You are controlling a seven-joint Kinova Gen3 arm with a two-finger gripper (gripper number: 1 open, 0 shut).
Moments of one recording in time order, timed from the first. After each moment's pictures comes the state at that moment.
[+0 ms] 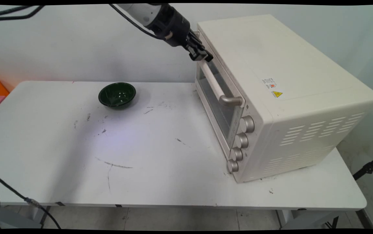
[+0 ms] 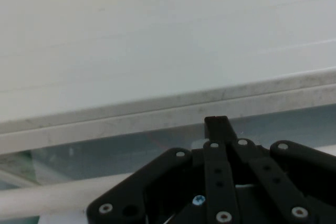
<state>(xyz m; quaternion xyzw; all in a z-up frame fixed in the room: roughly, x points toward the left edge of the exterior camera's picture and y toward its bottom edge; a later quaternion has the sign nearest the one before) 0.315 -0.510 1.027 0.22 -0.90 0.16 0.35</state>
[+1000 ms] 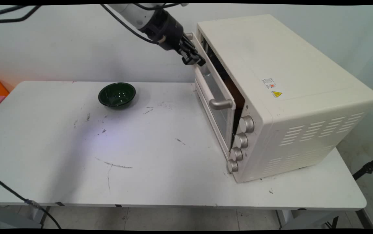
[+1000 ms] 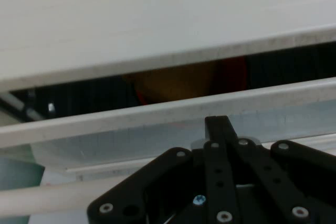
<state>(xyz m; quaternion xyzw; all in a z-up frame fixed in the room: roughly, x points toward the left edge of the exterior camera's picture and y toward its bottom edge) 0.329 -0.499 1.024 0.23 -0.90 0.15 0.33</state>
